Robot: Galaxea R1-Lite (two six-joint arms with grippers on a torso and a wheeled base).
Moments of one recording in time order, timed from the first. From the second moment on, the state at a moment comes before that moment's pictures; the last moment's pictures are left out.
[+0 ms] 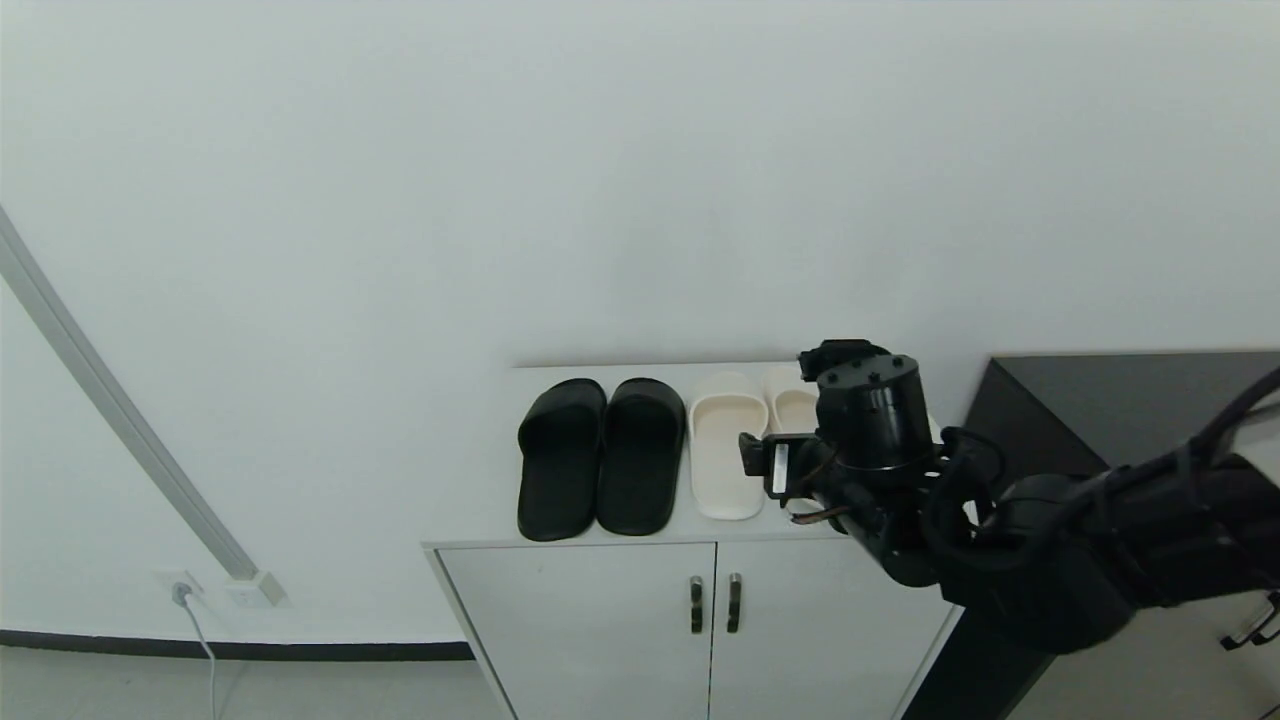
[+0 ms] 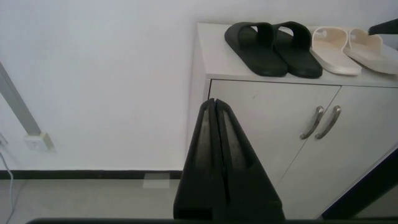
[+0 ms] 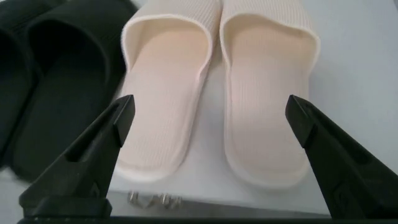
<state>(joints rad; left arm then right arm) 0.00 0.00 0.00 0.00 0.01 -0.08 0.75 1.95 -1.05 -0.56 -0.56 0.30</state>
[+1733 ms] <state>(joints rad) 0.00 0.00 0.00 0.00 0.01 -0.08 0.60 2.35 -1.46 -0.68 -0.51 0.13</state>
